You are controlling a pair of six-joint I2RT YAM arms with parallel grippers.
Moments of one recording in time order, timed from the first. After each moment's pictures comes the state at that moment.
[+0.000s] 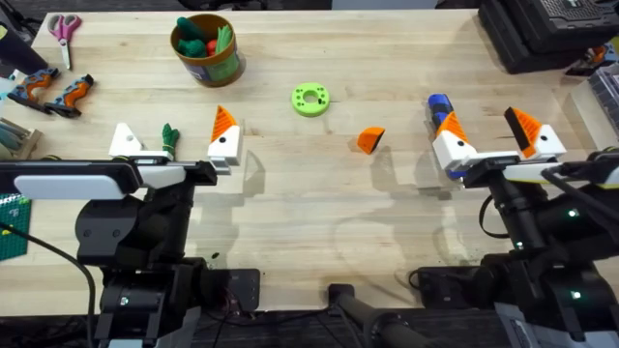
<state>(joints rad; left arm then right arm) 0.00 0.00 0.01 -0.02 0.00 0.00 0.00 0.00 0.01 -0.10 -0.02 0.01</state>
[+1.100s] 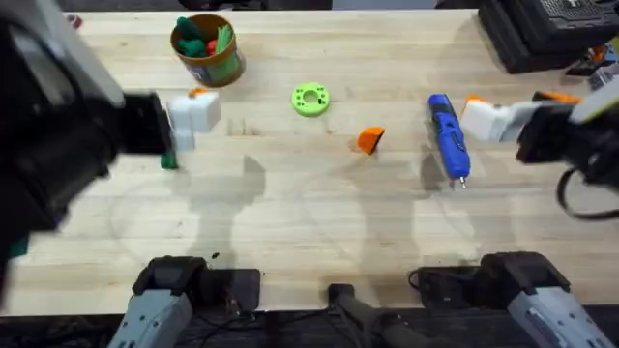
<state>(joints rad) 0.00 0.67 0.90 -0.86 -0.03 0.04 0.00 0.57 0.73 -0.73 -0.03 0.01</state>
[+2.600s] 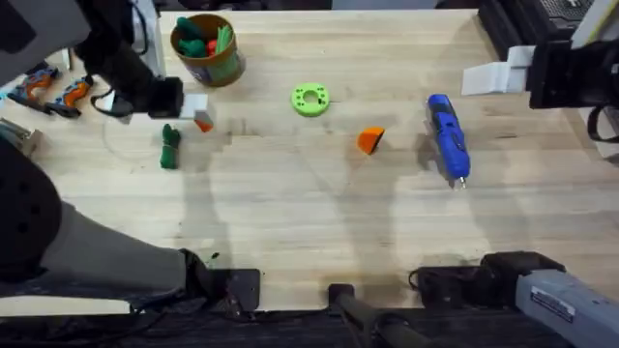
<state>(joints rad) 0.24 1.69 1.25 -1.05 0.01 0.18 0.00 1.05 1.17 -1.06 -0.03 0.00</state>
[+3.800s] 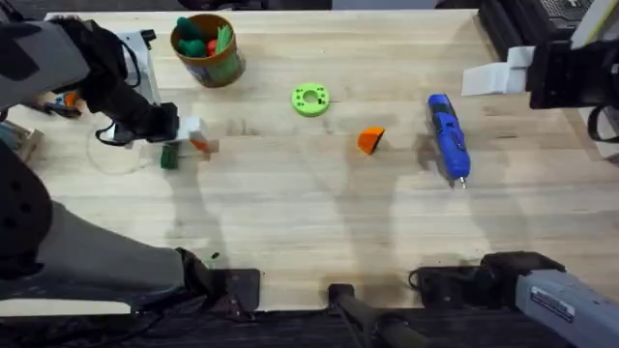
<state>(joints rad) 0.35 1.69 1.07 -0.88 0.06 0.21 0.00 1.05 1.17 -1.06 -0.03 0.00</state>
